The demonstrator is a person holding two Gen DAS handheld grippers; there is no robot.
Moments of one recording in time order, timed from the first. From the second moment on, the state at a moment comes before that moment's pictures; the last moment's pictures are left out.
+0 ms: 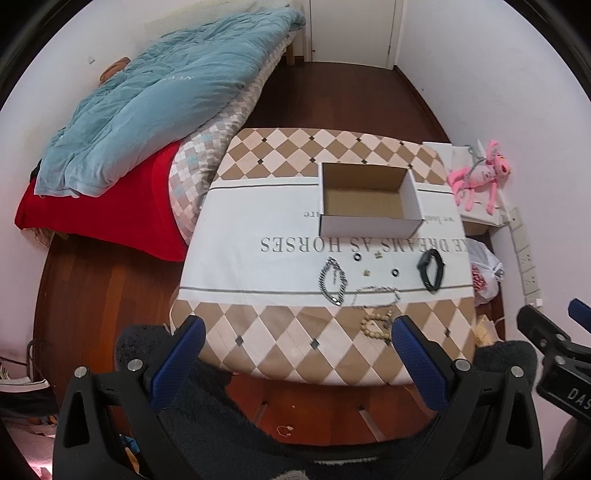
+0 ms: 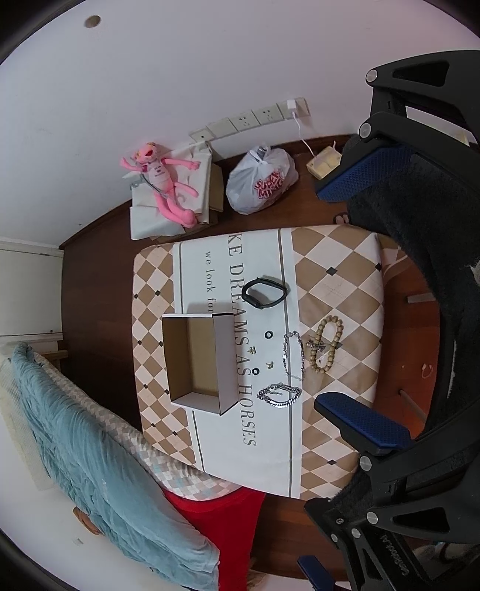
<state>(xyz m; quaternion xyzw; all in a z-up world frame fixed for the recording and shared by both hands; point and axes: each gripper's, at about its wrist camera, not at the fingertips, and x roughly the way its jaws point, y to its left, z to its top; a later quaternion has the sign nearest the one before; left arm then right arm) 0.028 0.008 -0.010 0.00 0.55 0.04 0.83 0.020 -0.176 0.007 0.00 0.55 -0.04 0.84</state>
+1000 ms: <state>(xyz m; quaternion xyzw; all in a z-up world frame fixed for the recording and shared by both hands) 0.109 0.024 -0.208 0.04 0.66 0.05 0.75 0.081 -0.153 -0.251 -0.01 0.69 0.01 0.72</state>
